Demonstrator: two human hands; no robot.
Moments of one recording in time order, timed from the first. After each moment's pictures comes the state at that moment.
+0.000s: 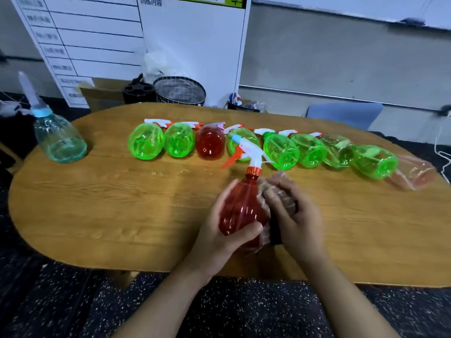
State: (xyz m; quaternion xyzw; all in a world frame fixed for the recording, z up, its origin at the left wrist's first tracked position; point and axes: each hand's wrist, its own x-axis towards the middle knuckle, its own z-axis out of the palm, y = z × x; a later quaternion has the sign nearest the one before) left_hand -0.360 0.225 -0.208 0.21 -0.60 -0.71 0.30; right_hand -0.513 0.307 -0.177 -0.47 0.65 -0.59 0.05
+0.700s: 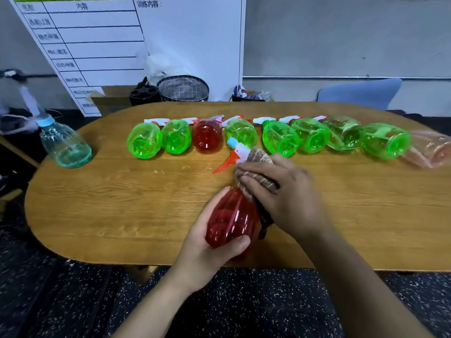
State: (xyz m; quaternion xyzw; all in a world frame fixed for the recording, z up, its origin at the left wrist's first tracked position) left_hand -0.332 0.238 -0.213 0.23 -0.67 -0.65 0.26; right_hand -0.525 0.300 -0.156 -0.57 0.70 -0.43 -0.09
